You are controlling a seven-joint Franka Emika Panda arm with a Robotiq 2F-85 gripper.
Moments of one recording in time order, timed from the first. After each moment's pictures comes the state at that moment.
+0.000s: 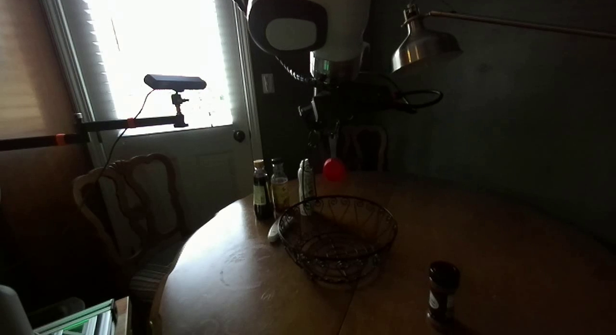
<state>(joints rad) 0.08 -0.13 -0.14 -2.19 0.73 2.23 -1.71</state>
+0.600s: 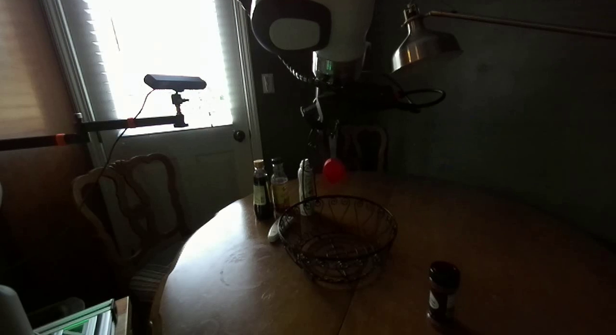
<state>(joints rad) 0.06 -0.12 -0.12 -2.17 0.75 2.21 -1.76</state>
